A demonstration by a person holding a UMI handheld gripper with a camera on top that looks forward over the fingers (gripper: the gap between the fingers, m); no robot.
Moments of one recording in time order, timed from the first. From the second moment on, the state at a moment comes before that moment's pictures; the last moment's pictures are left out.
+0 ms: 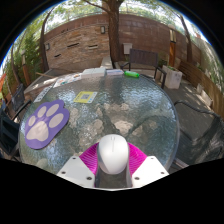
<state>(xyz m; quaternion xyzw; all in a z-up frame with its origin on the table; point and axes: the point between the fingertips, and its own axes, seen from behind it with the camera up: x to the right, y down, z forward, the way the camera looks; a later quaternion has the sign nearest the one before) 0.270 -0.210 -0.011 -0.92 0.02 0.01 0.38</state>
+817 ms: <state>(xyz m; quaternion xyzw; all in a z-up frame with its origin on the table) -0.025 -0.104 -0.002 -0.91 -0.03 0.03 0.42</state>
